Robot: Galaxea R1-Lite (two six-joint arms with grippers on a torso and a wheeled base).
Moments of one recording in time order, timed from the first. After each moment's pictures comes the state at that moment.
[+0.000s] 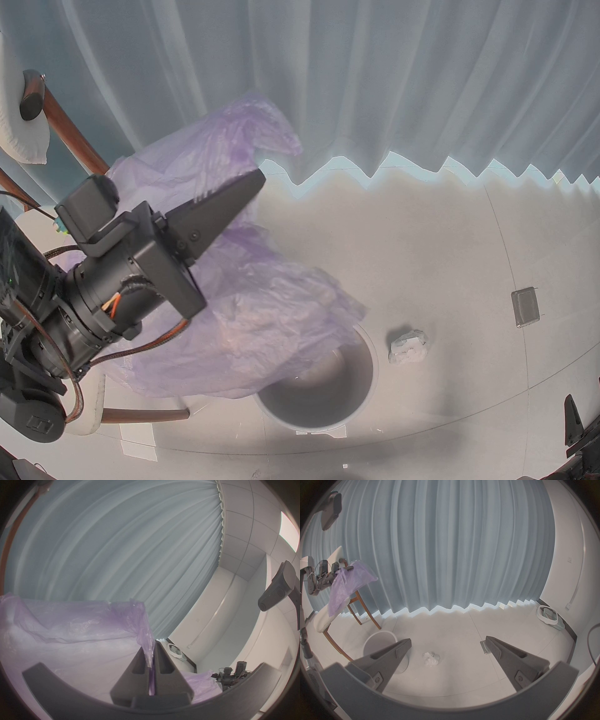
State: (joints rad) left arm -0.69 1.49 -0.55 -1.35 -0.28 -0.30; right arm 0.00 0.02 -0.02 0.00 -0.04 0.01
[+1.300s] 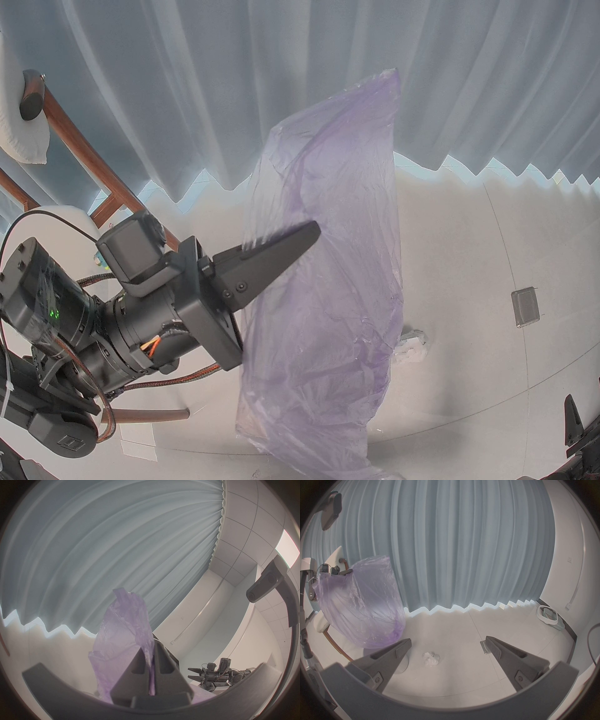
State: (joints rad) left arm -0.75 1.60 -0.50 -1.50 -0.39 -0.37; right arm 0.00 0.02 -0.02 0.00 -0.04 0.01
